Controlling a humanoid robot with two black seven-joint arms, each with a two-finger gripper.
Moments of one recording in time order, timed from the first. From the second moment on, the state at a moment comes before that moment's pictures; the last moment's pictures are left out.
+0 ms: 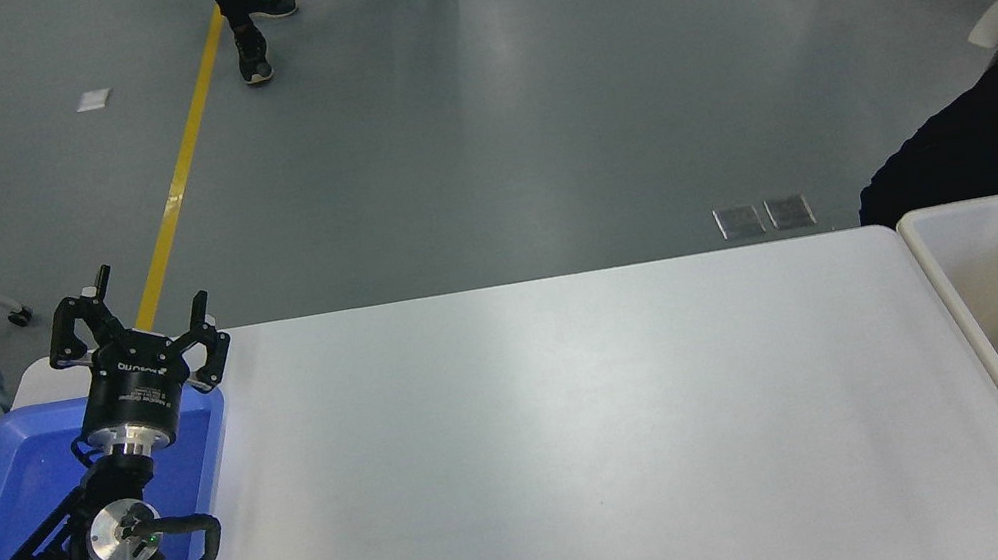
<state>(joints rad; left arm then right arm) -0.54 0.24 -0.94 -0.52 0.00 -0.56 -0.50 0.92 -0.53 -0.79 0.15 0.17 0.13 -0.13</state>
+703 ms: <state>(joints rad) -0.54 0.24 -0.94 -0.52 0.00 -0.56 -0.50 0.70 -0.44 -0.73 0.12 0.17 -0.09 -0.13</state>
